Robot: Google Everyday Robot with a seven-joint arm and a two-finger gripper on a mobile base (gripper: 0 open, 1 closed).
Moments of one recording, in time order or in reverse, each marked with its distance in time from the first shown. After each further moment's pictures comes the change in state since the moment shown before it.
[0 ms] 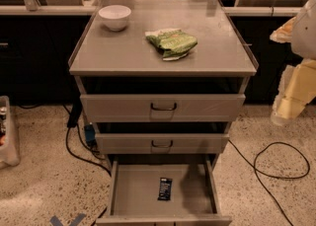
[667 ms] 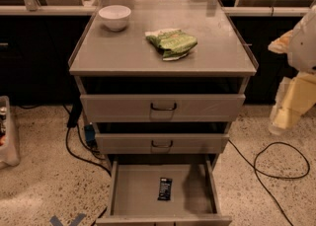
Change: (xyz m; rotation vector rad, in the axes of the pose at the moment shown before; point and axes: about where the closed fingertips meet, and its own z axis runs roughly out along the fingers) arm 0.006 0.006 0.019 -0.010 -0.006 0.003
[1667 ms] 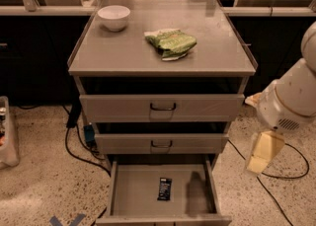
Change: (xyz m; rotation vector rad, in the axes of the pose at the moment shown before) arm 0.029 0.044 0.125 -0.127 -0.020 0.031
